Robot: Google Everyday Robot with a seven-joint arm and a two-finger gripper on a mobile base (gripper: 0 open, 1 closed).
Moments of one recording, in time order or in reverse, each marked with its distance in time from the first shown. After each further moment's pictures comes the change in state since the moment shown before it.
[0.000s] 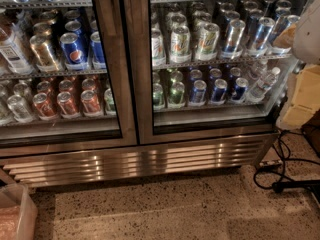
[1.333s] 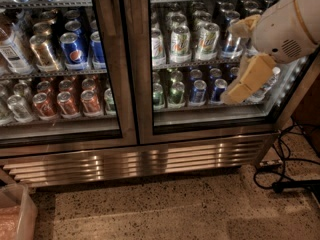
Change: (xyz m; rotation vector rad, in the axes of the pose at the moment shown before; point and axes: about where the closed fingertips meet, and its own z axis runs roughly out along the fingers) arm -0.088 -0.038 0.030 0.002 -0.497 0.005
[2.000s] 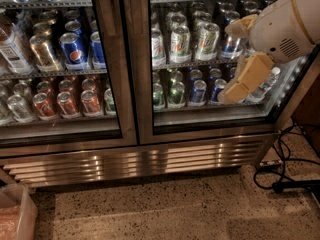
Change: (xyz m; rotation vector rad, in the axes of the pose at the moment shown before) arm -0.009 0.004 0.002 -0.017 -0.033 0.006
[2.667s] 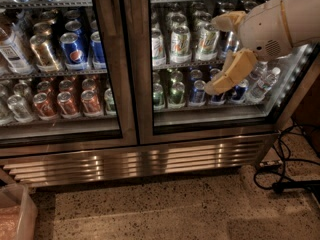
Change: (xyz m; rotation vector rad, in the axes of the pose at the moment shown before) arm -0.020 -0.021 0.022 0.002 -0.196 -0.057
